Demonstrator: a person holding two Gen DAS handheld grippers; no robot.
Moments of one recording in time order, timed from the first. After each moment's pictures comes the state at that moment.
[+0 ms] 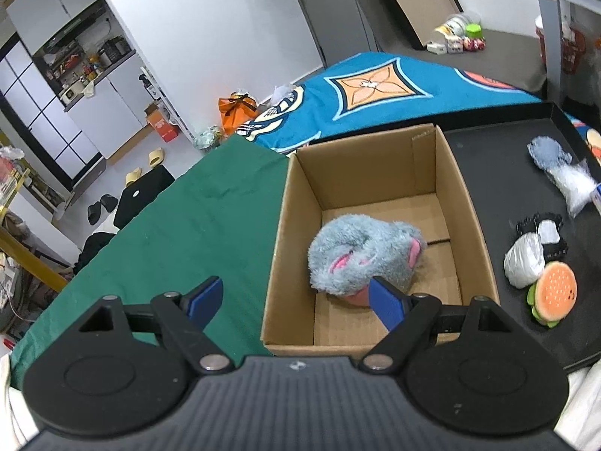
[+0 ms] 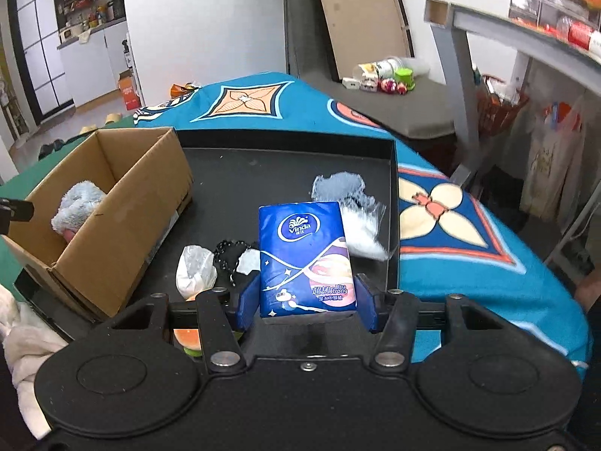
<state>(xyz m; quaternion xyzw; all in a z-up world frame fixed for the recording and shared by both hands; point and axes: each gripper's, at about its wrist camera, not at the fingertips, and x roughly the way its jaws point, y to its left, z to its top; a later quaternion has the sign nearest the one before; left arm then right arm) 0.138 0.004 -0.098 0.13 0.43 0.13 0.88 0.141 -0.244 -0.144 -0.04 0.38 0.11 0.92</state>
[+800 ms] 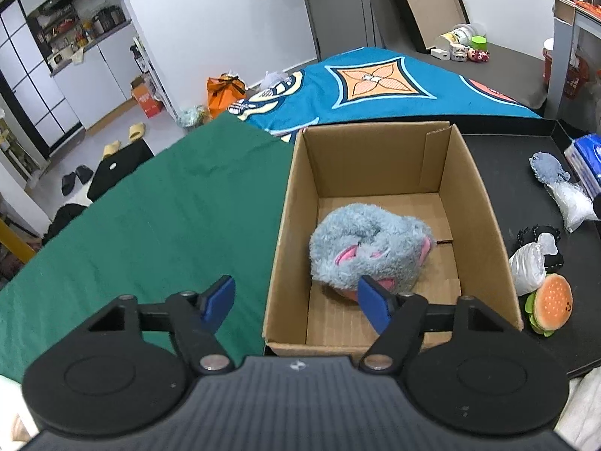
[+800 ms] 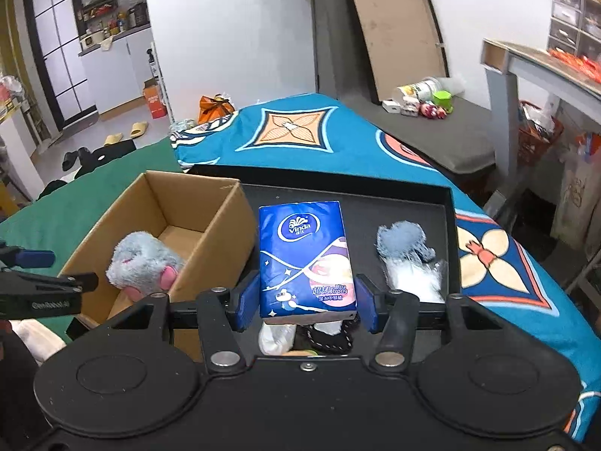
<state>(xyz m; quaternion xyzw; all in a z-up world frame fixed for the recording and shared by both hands) 0.142 0.038 -0.115 0.07 0.44 0.11 0.89 0.158 -0.186 -0.099 -0.03 0.37 0.15 0.92</state>
